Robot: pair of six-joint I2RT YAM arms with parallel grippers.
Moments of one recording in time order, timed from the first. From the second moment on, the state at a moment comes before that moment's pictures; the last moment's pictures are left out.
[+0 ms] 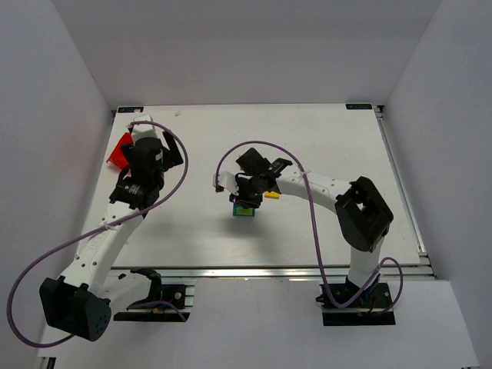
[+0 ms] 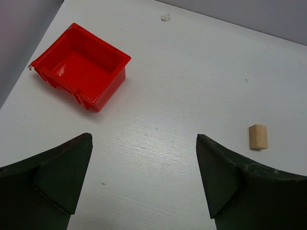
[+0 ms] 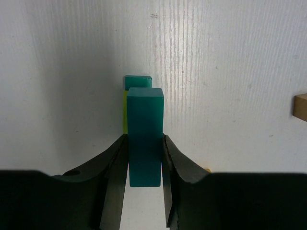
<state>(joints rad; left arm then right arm) -0.30 1.06 0.97 -0.28 -0.50 -0.30 0.85 1.86 1.39 -0.59 -0.30 -0.71</state>
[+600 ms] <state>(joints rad) -0.30 1.08 0.97 -0.27 -0.50 -0.30 0.85 1.90 1.39 -0.57 -0.30 -0.71</state>
